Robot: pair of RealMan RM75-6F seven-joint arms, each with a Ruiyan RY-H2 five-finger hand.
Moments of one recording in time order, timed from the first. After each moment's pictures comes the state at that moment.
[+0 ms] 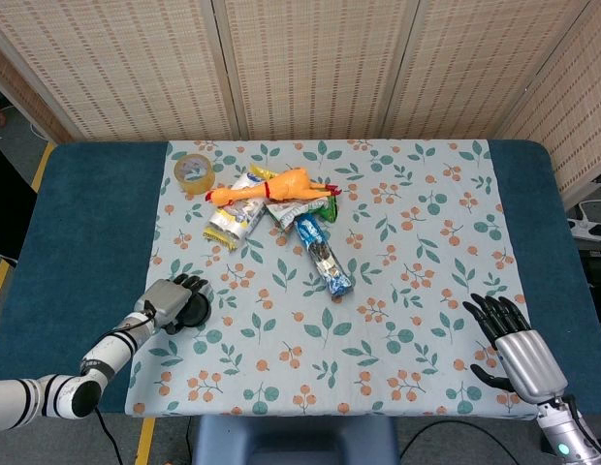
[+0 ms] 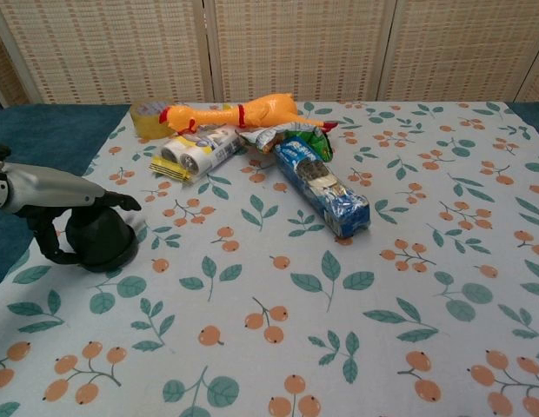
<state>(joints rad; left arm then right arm) -0.98 -1.28 0.14 -1.61 0.73 0.72 0.47 0.11 -1.07 -0.07 -1.68 -1.69 1.41 -0.03</state>
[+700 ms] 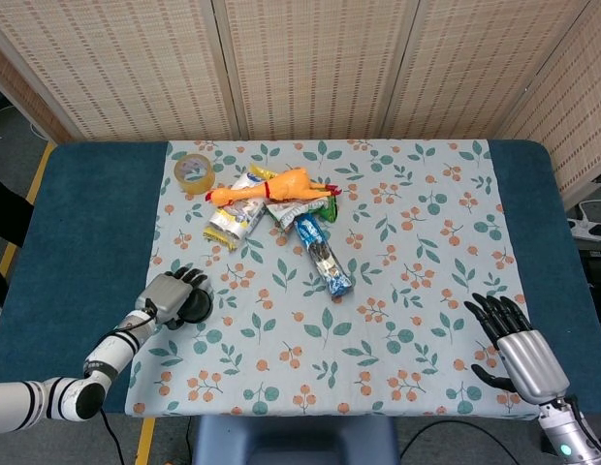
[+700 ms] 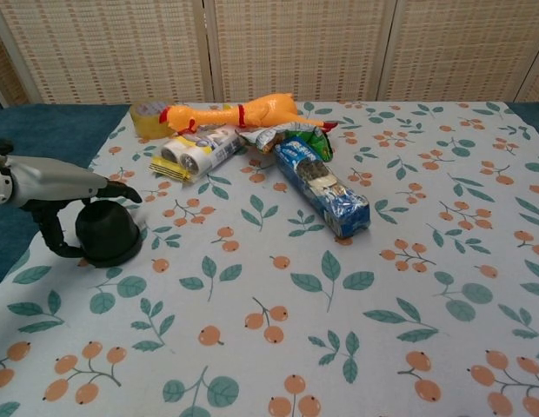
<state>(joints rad) -0.96 -1.31 0.12 -1.61 0.74 0.79 0.51 0.11 -1.06 -0.07 -1.68 -1.69 1.42 -0.01</state>
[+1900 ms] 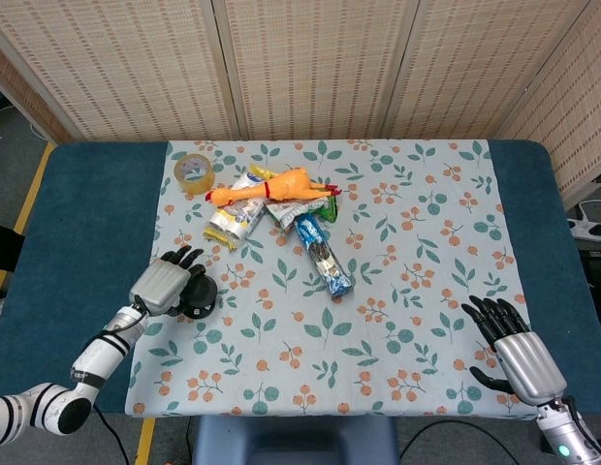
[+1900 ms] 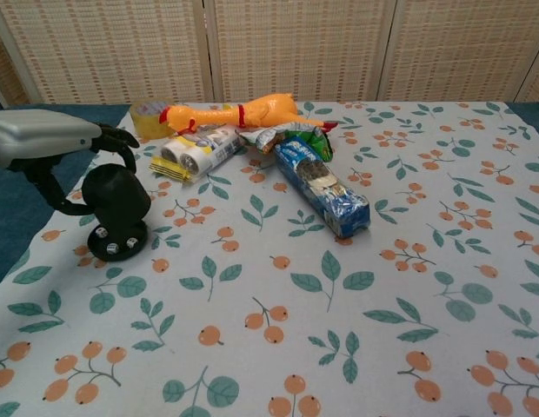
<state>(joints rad) -0.83 -1.26 0.03 -1.65 1.04 0.96 0.41 0.11 -1.06 -0.07 -1.69 -1.69 1.41 -0.02</state>
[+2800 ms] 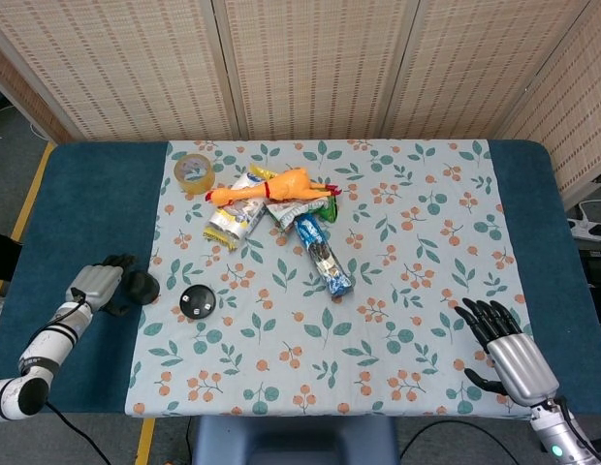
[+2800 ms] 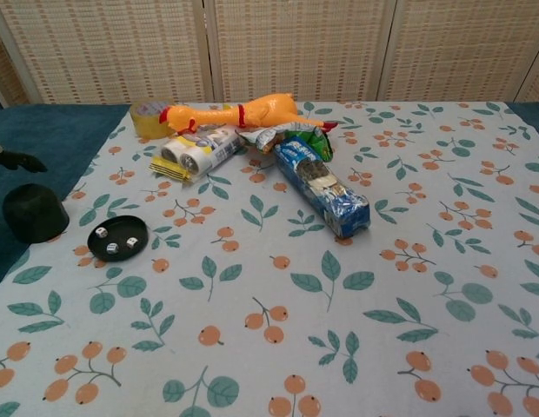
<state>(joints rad) -0.77 -1.15 0.02 -1.51 0.79 0.70 0.28 0.12 -1.08 -0.08 -1.69 -1.70 1.40 -0.05</state>
